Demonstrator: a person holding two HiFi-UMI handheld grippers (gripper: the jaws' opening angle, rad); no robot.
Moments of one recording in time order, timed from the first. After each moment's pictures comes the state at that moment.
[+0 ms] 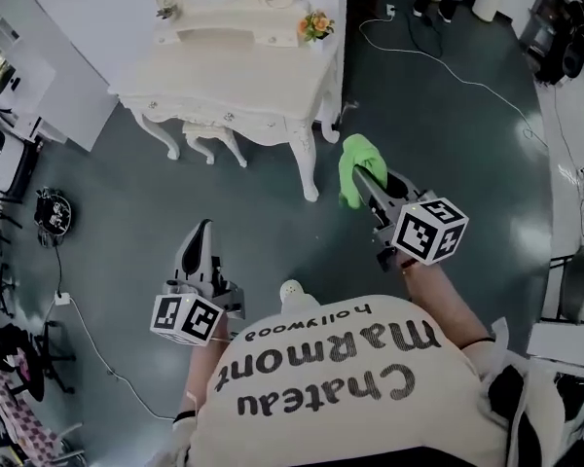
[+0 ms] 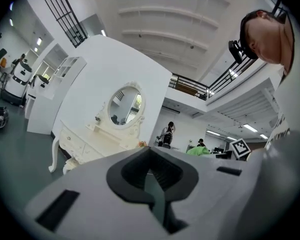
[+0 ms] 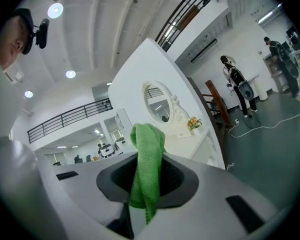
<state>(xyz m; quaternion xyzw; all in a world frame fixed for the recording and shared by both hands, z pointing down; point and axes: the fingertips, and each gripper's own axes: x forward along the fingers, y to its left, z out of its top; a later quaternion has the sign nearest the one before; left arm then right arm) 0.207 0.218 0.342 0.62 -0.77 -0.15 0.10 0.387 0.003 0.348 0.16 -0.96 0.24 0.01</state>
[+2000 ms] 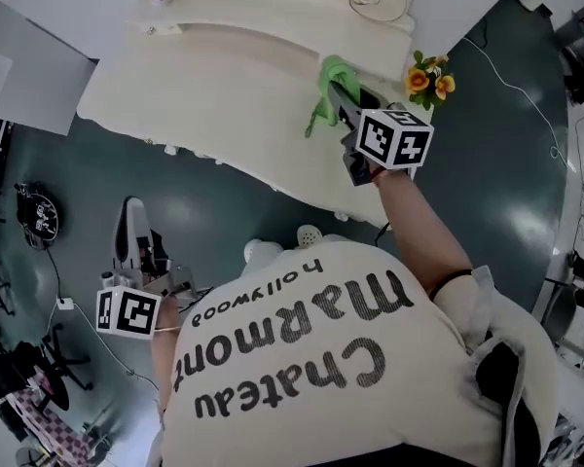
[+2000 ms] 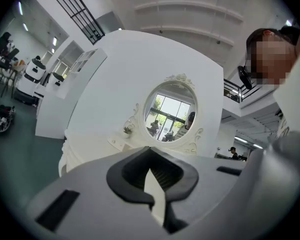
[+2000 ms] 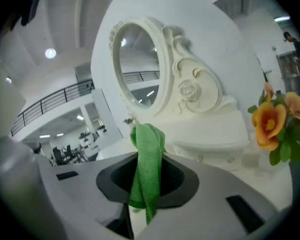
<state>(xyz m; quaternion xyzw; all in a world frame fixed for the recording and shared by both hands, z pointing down) -0.272 -0.006 0.319 0.53 -0.82 -0.17 0.15 -0.102 -0.345 0.427 0.20 -0.94 0.24 0.11</state>
